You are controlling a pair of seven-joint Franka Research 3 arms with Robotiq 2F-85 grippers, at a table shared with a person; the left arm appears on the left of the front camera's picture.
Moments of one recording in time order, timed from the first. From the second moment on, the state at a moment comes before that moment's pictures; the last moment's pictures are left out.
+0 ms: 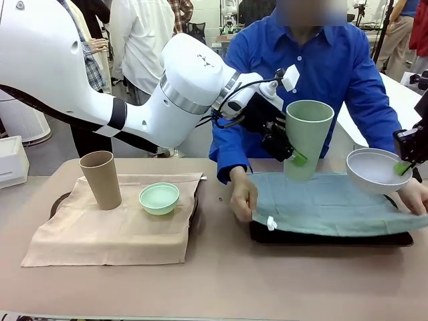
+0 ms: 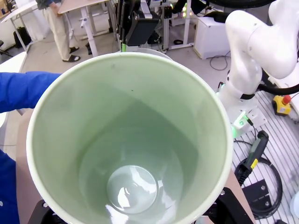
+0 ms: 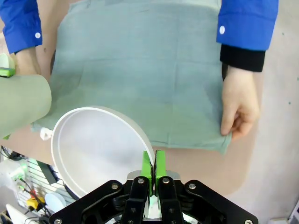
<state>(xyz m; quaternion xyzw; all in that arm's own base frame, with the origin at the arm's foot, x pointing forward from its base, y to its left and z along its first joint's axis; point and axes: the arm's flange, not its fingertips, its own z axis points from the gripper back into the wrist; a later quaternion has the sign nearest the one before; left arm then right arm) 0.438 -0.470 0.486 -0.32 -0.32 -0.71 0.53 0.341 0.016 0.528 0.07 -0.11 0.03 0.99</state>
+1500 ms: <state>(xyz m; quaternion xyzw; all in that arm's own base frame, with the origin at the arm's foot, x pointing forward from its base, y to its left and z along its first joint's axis) 0.475 -0.474 0.410 -0.35 -0.29 -0.73 0.52 0.400 0.002 0.456 0.07 -0.09 0.03 0.99</state>
